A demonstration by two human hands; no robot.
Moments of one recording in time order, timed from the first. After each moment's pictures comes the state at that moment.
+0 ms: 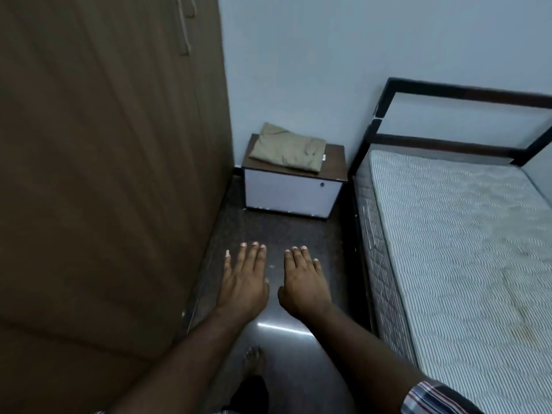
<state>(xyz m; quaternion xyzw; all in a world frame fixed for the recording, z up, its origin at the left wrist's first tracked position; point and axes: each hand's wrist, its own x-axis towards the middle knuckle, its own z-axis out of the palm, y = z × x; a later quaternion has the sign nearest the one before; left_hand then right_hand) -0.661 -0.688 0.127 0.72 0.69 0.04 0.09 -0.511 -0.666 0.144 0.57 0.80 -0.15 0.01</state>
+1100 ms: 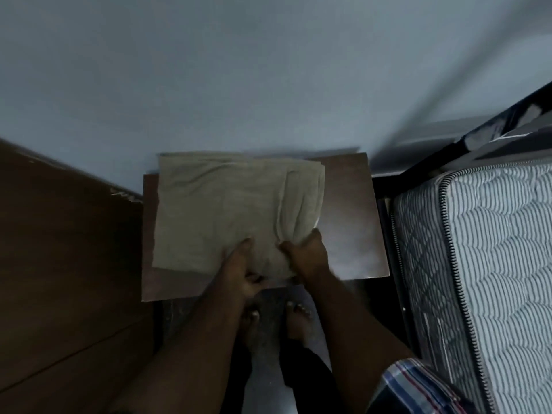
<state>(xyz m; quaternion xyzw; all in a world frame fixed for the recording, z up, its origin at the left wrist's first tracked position) -0.608 0.194 -0.121 -0.11 0.67 0.26 0.68 -0.473 0.194 -0.141 0.76 0.28 -0.55 -0.21</state>
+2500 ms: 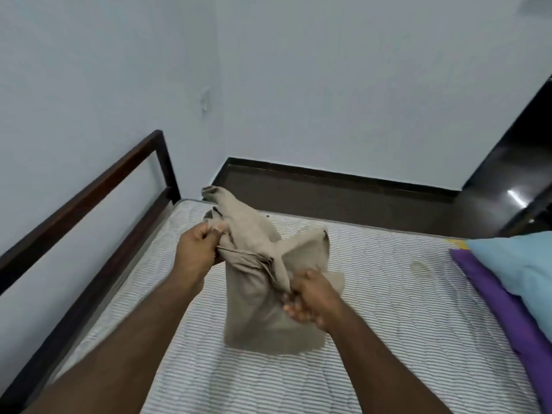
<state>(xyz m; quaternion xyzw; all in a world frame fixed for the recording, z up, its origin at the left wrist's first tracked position) 0.026 -0.083 0.297 0.66 0.22 0.11 0.71 0.032 -0.305 0.263 0.70 -0.15 -0.30 -0.63</state>
